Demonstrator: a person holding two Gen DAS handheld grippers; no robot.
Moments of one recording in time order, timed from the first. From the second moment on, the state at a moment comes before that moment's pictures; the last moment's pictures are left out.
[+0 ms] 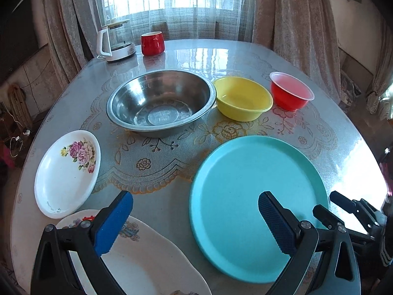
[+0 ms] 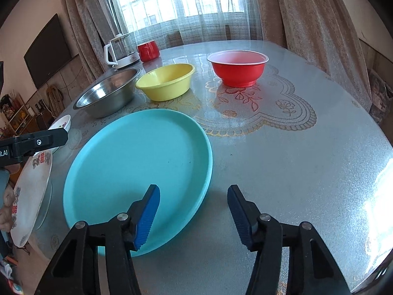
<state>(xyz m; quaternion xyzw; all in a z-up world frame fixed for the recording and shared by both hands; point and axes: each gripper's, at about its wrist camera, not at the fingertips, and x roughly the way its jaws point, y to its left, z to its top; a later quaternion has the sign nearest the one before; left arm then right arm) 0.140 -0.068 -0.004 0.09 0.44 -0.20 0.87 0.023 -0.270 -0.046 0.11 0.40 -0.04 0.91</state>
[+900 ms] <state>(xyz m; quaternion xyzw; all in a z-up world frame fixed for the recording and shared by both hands) 0.175 -0.101 -0.044 0.12 0.50 -0.23 0.82 0.029 -0.266 -0.050 0.06 0.38 -0.03 0.92</state>
